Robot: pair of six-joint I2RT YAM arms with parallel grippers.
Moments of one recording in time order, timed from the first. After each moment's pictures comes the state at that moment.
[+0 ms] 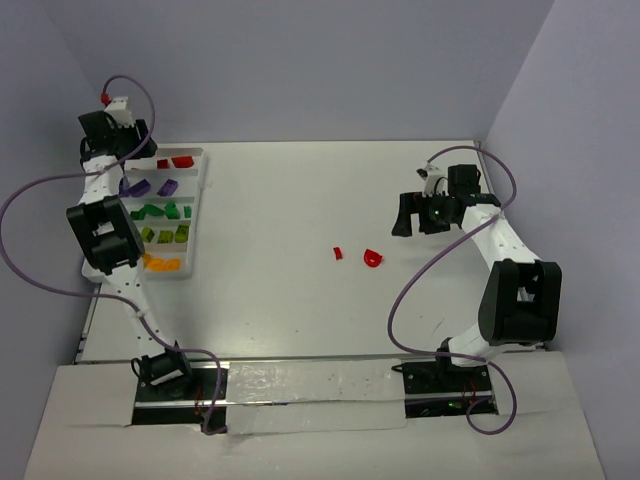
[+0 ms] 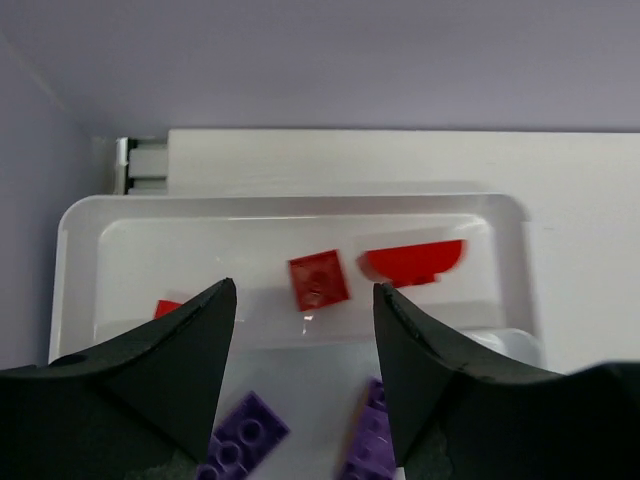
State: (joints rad) left arm 0.33 2.42 2.15 -0.22 0.38 0.11; right arm -0.05 1.50 1.08 -0.58 -0.50 -0.13
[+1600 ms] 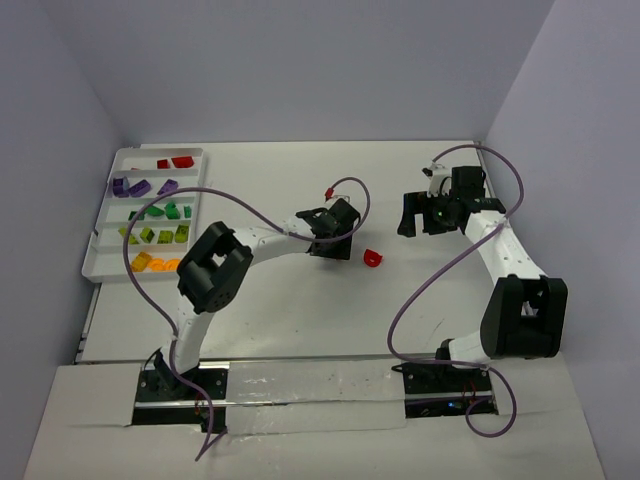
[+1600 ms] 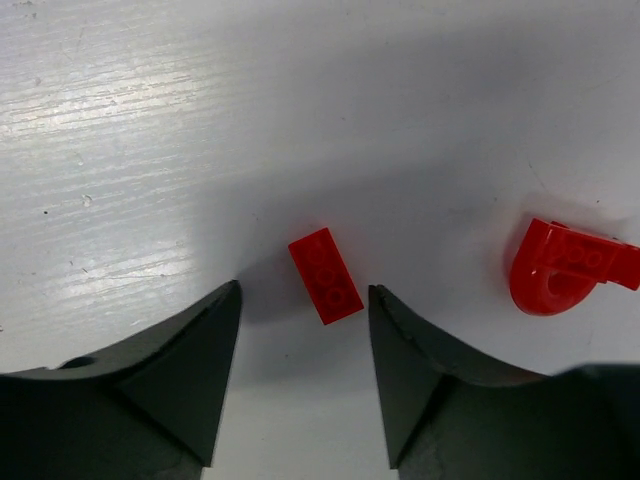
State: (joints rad) left arm -0.90 2.13 1.56 -0.48 -0.26 -0.63; right arm -0.05 1.42 1.05 -0.58 -0.41 -0.12
